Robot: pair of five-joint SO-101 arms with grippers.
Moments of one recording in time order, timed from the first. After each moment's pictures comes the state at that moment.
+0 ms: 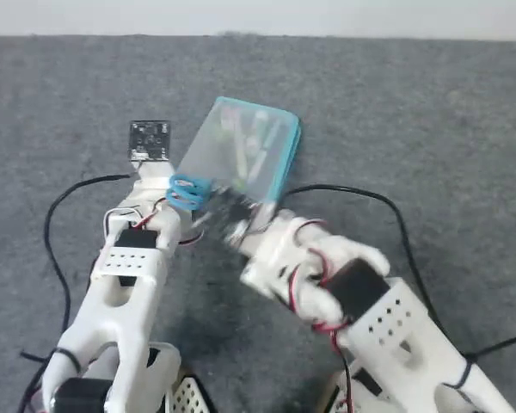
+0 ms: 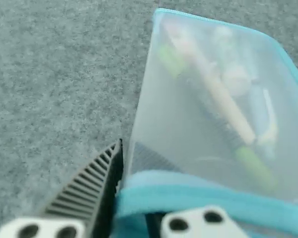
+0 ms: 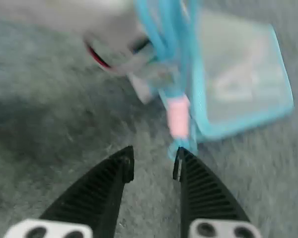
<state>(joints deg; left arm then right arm) -5.0 -27.8 63.2 20.9 9.0 -44.7 -46.8 37.7 67.6 21.1</state>
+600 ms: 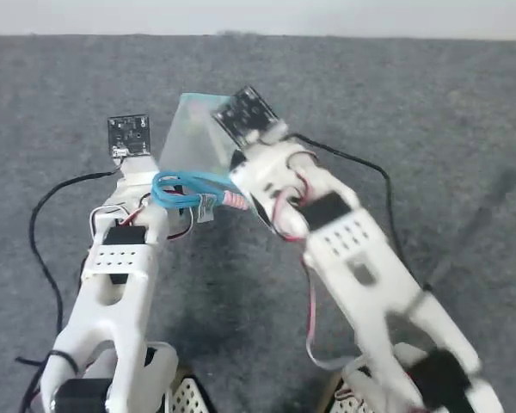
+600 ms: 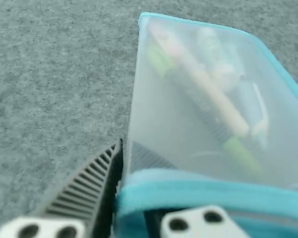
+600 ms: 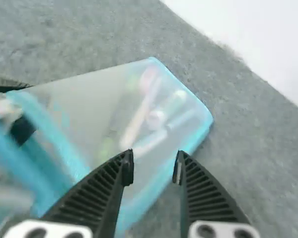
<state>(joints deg) -7.6 -27.7 62.1 21.3 9.5 -34.7 -15.9 28.1 30.2 13.6</state>
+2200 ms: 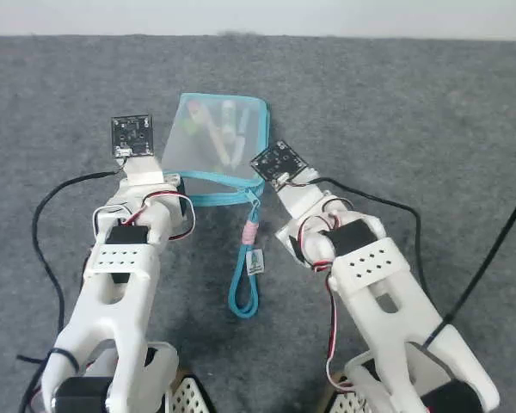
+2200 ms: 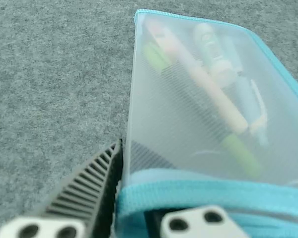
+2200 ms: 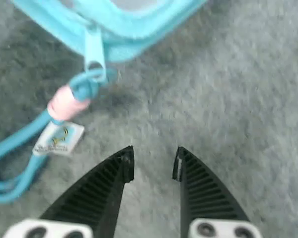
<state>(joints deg) -6.9 -27.2 62.1 21.3 9.7 -29.5 -30.3 48.3 47.5 15.3</state>
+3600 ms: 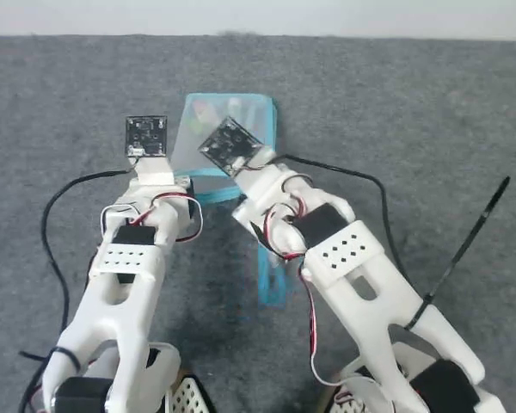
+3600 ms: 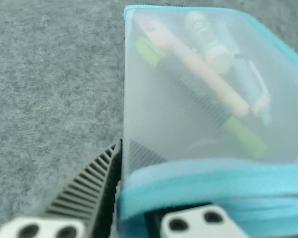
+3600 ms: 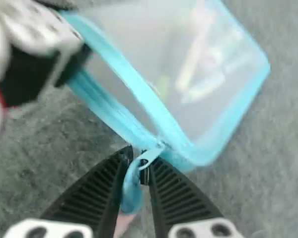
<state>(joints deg) -3.4 -27.2 62.0 23.1 8.7 -39.2 -23.6 31.9 46.2 18.3</state>
